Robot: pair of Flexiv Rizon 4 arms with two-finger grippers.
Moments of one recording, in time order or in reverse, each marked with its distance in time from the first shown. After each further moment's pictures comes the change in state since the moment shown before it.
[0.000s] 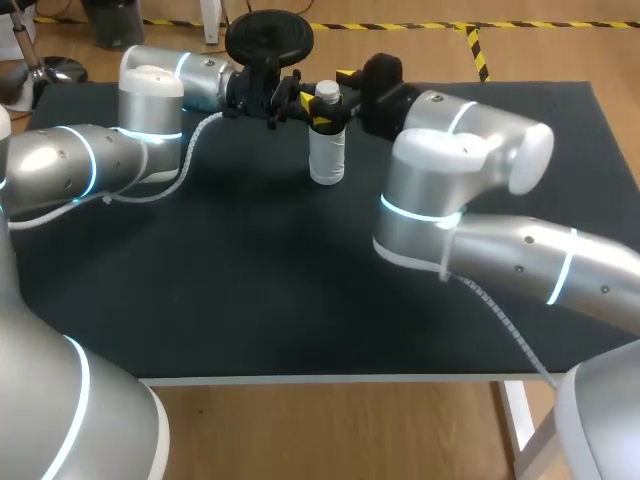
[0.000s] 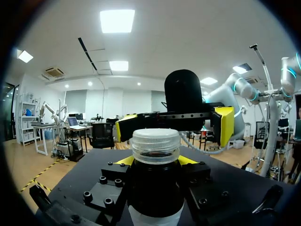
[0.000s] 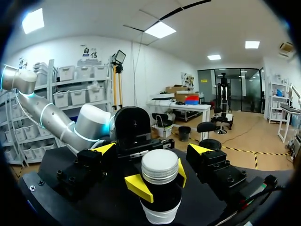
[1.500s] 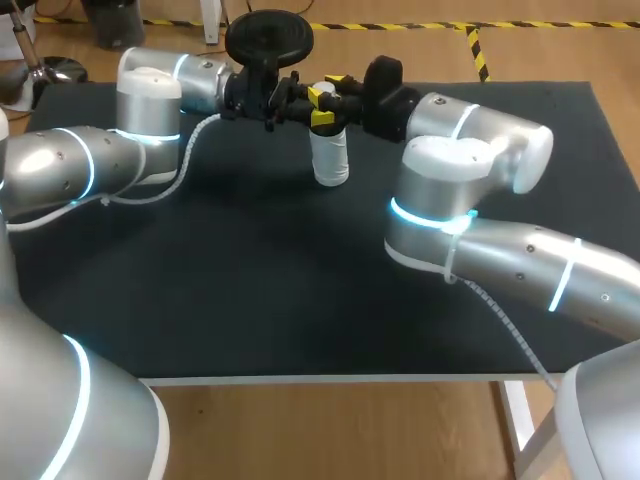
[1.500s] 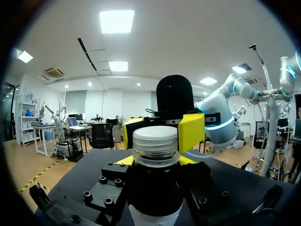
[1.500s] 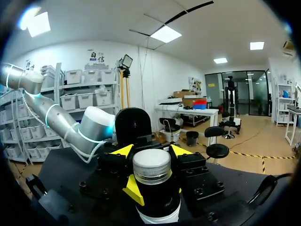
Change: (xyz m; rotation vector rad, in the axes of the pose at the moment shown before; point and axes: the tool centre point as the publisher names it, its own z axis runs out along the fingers) left arm 0.003 0.001 -0.003 0.002 0.000 0.000; right arm -0.001 -0.003 0.007 -0.056 0.105 -0.015
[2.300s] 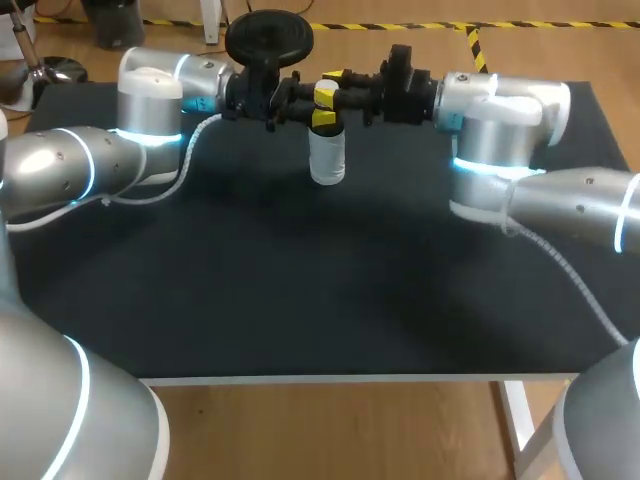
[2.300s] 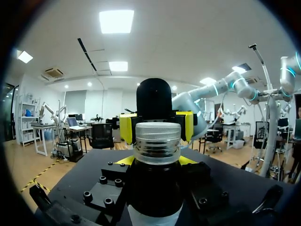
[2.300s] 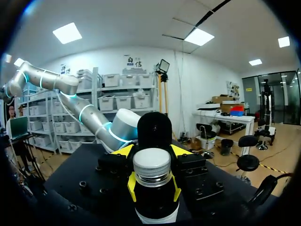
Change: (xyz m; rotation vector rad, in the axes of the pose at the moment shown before) left arm 0.001 0.000 0.002 0.000 0.001 0.000; right arm 0.007 0.006 -0.007 -0.028 0.404 -0.033
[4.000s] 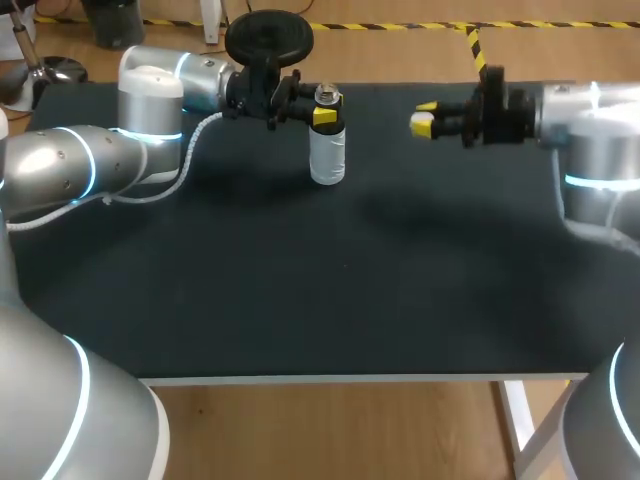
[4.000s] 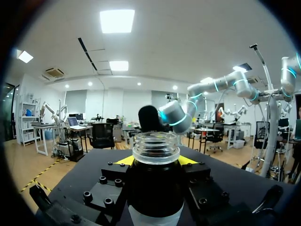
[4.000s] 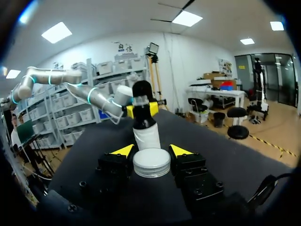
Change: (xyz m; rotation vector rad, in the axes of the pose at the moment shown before) left arm -0.003 -0.001 0.001 -0.002 -0.004 0.000; right arm -0.016 -0.072 -0.170 0.197 -0.105 0.131
